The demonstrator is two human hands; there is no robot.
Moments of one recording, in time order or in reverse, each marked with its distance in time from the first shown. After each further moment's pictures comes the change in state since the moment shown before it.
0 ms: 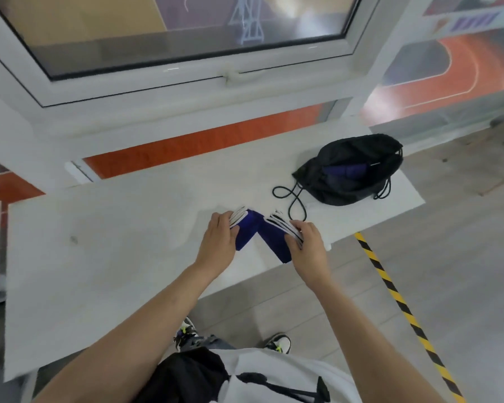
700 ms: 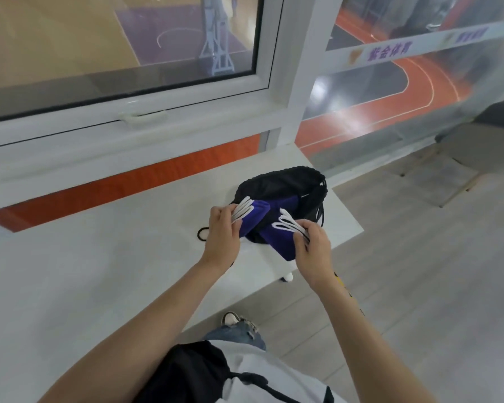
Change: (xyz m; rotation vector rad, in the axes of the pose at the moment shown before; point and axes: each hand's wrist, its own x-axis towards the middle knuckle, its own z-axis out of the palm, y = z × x) left_hand 0.144 0.201 0.166 -0.125 0.106 0.159; right_hand 0.131 0.135 -0.198 0.000 0.239 -0.070
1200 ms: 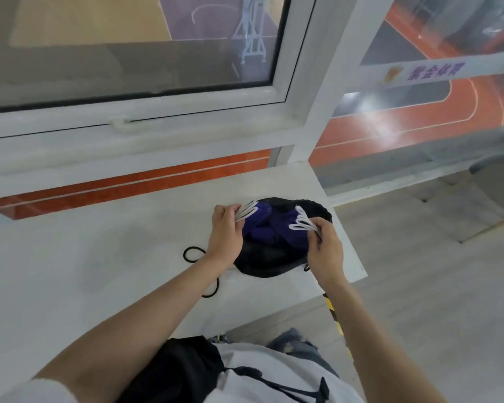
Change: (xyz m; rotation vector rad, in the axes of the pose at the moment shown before) left_hand 0.117 0.007 0.049 -0.024 0.053 -0.171; right_hand 0.156 0.045 -0.011 0.011 -0.107 0.021
